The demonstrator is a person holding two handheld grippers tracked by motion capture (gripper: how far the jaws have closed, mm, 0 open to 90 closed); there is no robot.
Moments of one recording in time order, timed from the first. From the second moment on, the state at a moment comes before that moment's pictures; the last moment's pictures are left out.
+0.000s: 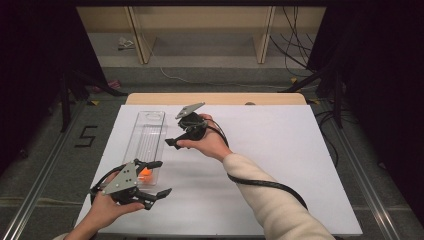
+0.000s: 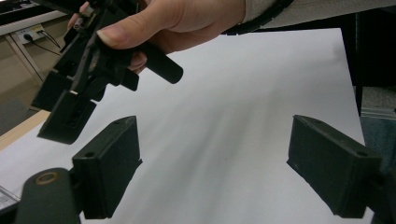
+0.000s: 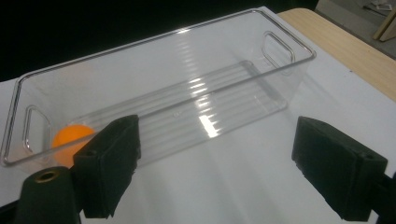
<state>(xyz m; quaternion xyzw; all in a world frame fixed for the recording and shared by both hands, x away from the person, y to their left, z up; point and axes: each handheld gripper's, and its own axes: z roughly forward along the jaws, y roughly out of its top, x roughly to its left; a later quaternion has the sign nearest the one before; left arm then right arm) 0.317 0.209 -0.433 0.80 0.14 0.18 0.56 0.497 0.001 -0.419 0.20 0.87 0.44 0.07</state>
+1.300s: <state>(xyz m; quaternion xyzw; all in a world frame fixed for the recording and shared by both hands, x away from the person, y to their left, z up) 0.318 0.209 -0.433 0.80 0.14 0.18 0.56 0.472 -0.080 -0.421 0.23 0.86 0.45 0.08</state>
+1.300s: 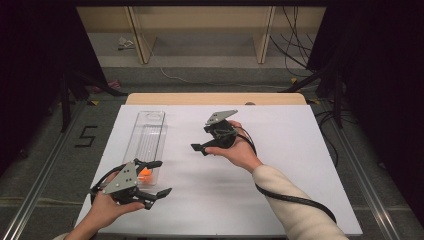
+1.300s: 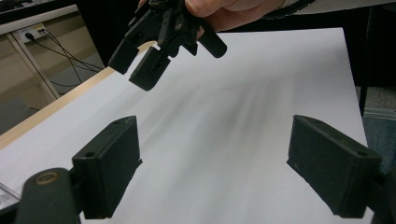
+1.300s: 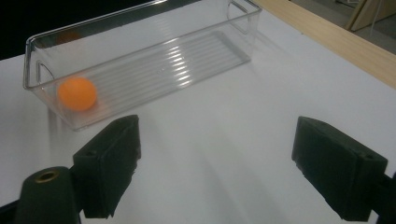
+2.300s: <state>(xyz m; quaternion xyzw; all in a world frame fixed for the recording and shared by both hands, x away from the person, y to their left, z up) 0.318 0.210 -0.434 0.80 0.15 0.18 0.55 0.440 -0.168 -0.431 0.29 0.84 0.44 0.10</state>
